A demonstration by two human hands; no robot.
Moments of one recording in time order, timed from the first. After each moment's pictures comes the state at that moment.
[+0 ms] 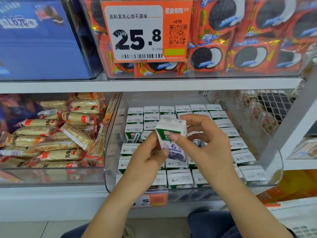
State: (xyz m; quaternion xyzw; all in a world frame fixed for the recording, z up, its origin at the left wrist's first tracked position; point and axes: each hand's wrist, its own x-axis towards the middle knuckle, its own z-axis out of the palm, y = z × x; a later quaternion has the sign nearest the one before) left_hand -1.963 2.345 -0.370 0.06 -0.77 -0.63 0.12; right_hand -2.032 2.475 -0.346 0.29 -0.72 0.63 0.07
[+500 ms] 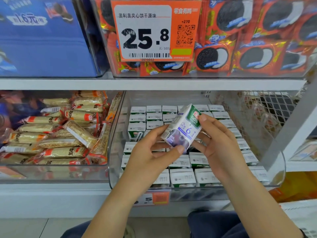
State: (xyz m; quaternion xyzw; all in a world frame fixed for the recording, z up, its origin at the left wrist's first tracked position) left_hand -1.958 2.346 -0.361 0.07 -0.74 -0.65 0.14; right_hand -2.052 2.484 -0.347 0.08 -0.53 0.82 -0.19
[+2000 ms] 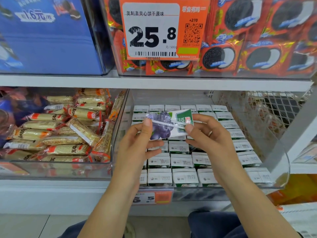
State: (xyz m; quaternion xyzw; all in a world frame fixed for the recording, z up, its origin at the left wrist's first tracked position) left_hand -1.958 2.336 -0.355 0.20 -0.57 -0.76 0.24; right_hand -2.045 2.476 -0.353 0.19 -0.63 0.74 -0.11
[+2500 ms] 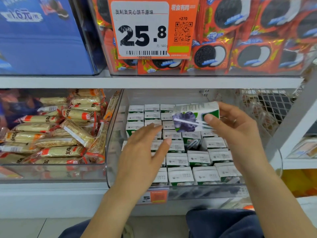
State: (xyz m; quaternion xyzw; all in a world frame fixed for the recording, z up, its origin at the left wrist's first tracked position) left_hand -1.960 2.339 -0.372 0.11 -0.92 -0.32 0.22; right_hand -2.073 2.513 -0.340 0.21 -0.67 0.71 0.00
